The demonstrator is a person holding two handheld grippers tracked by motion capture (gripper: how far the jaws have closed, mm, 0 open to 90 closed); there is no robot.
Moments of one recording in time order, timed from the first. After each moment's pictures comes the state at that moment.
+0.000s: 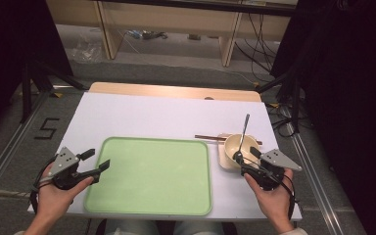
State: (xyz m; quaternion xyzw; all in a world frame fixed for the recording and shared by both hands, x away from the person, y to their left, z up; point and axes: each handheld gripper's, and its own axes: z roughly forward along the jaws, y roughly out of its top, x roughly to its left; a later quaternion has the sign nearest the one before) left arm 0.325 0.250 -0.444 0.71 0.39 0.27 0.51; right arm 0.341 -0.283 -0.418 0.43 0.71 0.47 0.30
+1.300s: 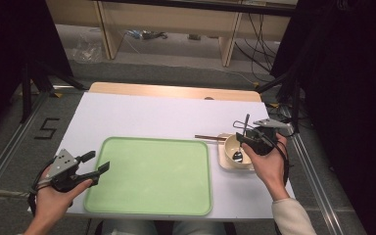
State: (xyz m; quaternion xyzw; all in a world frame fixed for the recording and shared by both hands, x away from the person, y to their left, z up) left arm 0.321 0.251 -0.445 0.72 0.39 0.26 0.52; right arm 0.417 -0.271 -0.381 0.52 0.73 0.38 0.24
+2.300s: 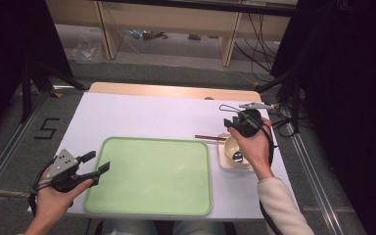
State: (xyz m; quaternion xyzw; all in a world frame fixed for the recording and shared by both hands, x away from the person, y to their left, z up) left arm 0.321 0.251 -0.445 0.72 0.39 0.26 0.52; right arm 0.460 -0.237 -0.367 0.51 0.73 0.38 0.23
